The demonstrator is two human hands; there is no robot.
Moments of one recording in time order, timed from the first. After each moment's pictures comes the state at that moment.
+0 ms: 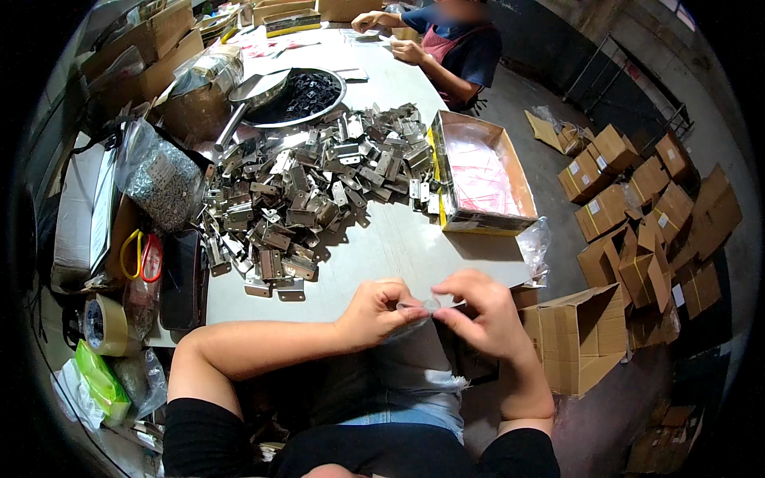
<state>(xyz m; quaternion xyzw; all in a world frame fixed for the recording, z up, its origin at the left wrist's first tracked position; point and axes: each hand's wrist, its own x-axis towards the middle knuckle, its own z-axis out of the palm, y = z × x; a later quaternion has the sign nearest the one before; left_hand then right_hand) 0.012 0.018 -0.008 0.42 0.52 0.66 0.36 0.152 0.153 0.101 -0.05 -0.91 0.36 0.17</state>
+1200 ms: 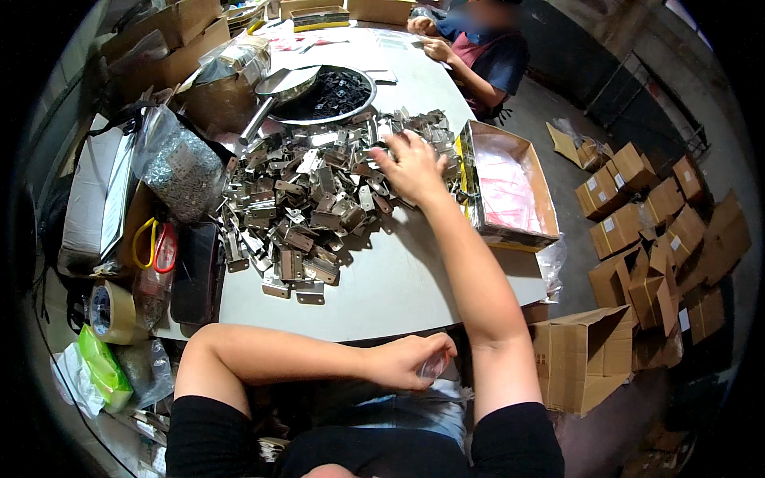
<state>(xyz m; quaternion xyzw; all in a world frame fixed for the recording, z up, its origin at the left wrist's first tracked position) 0.038 0.007 -0.019 0.61 0.45 0.47 0.46 -0.107 0.213 0.037 -0.18 -0.96 0.19 0.15</state>
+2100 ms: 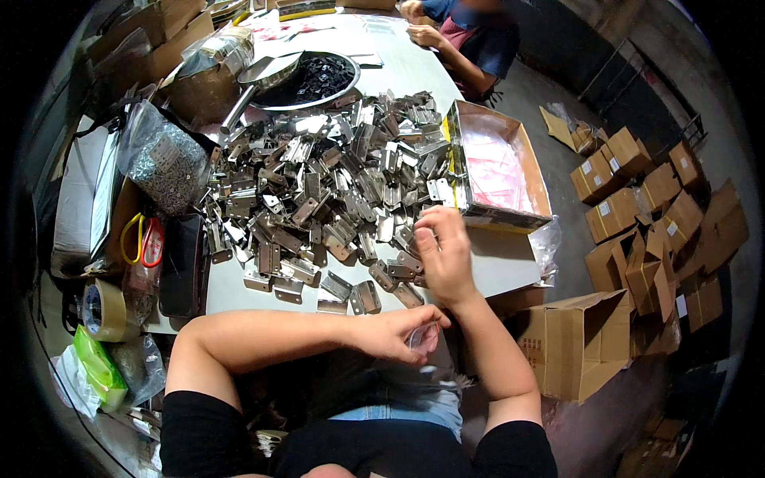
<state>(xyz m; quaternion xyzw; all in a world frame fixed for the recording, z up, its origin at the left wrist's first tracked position) 0.019 0.023 -0.025 0.55 0.37 0.48 0.58 0.062 0.172 0.023 -0.05 -0.87 0.33 0.35</state>
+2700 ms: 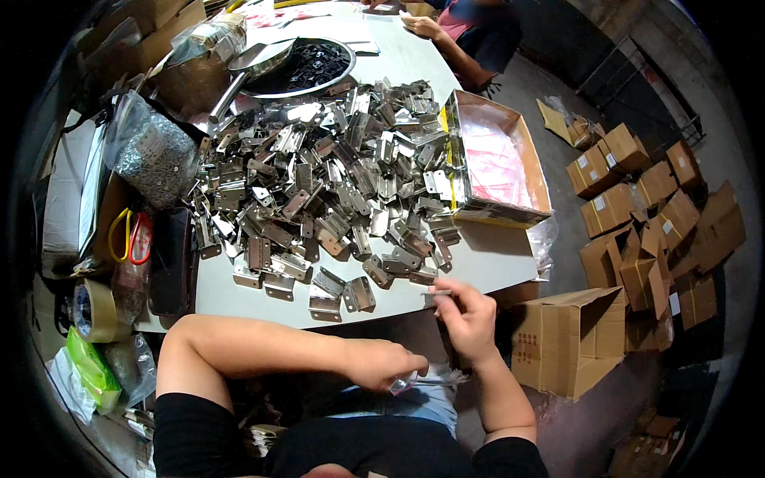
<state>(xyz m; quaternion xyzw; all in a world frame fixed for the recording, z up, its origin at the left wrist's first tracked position) 0.040 0.001 -0.017 0.72 0.43 0.21 0.49 0.160 0.146 0.014 -0.22 -0.82 0.49 0.21</state>
